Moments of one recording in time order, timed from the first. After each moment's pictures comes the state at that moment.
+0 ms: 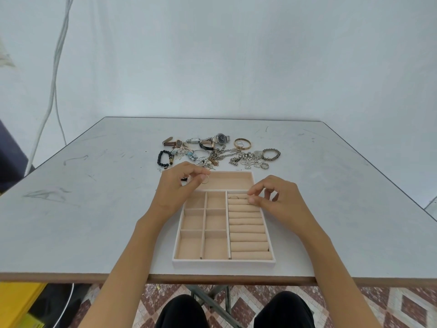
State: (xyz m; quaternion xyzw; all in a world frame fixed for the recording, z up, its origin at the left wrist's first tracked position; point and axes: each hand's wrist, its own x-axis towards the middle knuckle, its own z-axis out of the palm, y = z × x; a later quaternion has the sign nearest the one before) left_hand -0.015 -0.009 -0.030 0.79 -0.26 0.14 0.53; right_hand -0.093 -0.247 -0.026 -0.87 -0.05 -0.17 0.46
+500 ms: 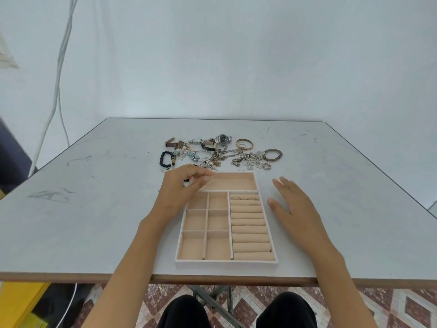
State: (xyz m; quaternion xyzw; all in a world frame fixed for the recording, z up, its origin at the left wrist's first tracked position) left_hand -0.018 -0.009 -0.028 0.80 -0.26 0.13 0.53; right_hand -0.116 -0.259 -0.039 -0.96 0.06 -0.11 0.27
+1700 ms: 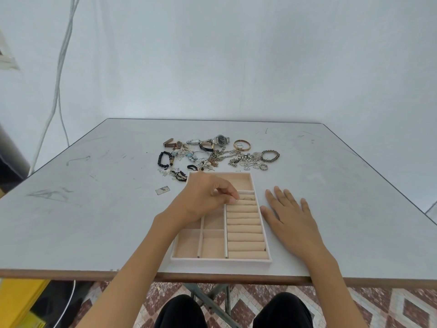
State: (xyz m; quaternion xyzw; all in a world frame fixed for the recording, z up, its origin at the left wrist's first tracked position) left_hand -0.045 -0.051 -0.003 0.85 -0.34 0.04 0.40; right_hand -0.122 -0.256 -0.045 -0.99 0.06 -0.01 0.12
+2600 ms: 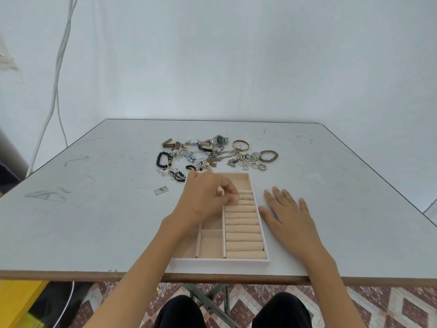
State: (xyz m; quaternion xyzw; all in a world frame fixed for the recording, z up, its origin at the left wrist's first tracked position) left_hand -0.045 -0.062 -0.009 0.89 -0.30 0.12 0.31; right_hand -0.123 -0.257 -0.045 -0.99 0.06 -0.01 0.13
